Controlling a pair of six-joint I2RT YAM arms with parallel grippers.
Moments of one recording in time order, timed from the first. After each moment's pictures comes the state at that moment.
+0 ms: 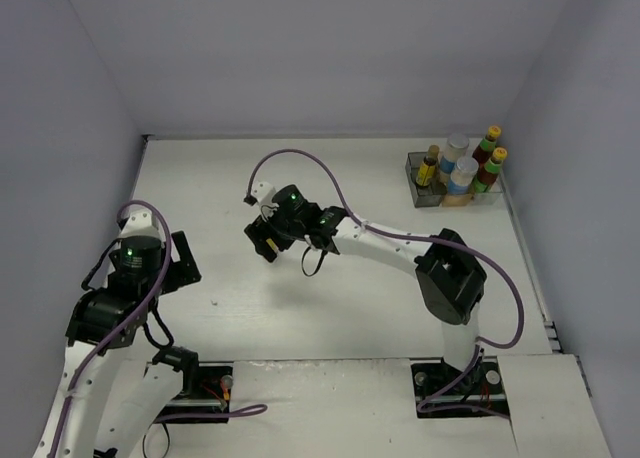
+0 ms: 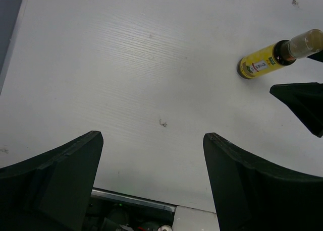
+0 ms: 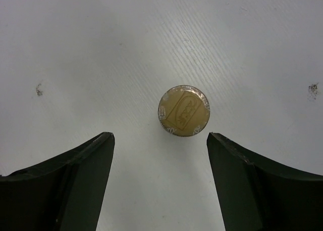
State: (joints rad) left arm -0.25 0.65 1.00 -1.09 -0.31 -0.43; right arm 0.92 1.90 1.44 -0.20 -0.12 0.00
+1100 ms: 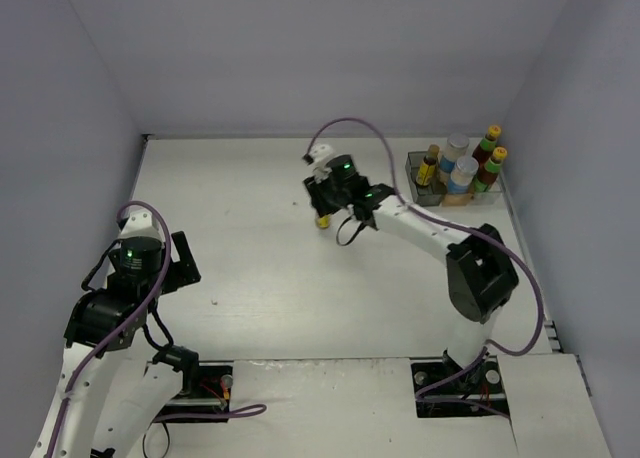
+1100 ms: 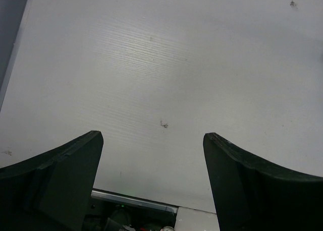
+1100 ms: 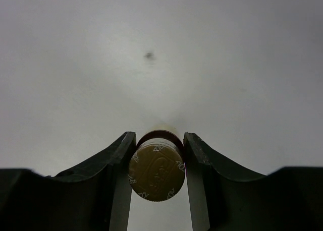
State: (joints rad) left arm -0.27 0.63 1.00 -1.10 -0.34 -0.43; right arm 0.70 1.82 1.34 -0.16 0.01 -0.02
